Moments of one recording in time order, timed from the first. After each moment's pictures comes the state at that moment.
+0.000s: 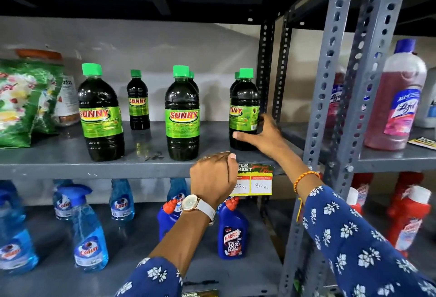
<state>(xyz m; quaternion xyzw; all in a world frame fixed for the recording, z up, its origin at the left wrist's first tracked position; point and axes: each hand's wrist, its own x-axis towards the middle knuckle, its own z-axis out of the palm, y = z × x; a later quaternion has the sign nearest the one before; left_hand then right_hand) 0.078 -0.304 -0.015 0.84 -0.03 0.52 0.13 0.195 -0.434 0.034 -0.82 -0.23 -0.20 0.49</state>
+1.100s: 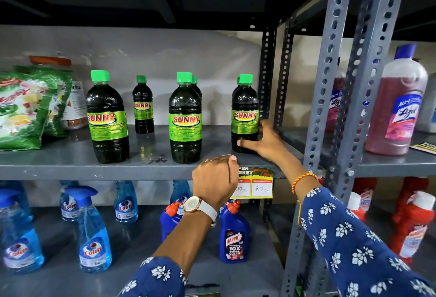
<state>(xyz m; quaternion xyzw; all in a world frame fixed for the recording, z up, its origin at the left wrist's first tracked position) 0.078 -0.306 -0.014 0.85 -0.03 0.51 0.14 0.195 -0.434 0.035 -0.83 -0.23 -0.15 0.48</state>
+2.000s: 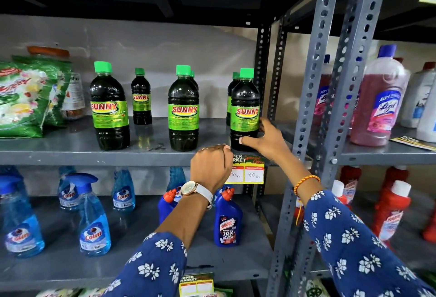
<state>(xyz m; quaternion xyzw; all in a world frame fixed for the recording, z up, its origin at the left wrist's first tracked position) 0.075 -0.306 -0.016 0.85 -0.05 0.50 0.19 0.158 -0.452 0.027 -0.81 -0.24 -0.18 0.50</state>
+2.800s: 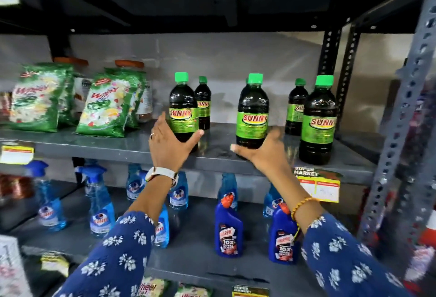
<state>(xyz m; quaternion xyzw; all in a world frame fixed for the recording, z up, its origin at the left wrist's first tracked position) 0.028 -0.092 0.014 0.80 0.19 0.53 0.23 0.091 -0.304 0.026 -0.82 -0.22 -0.21 0.48</state>
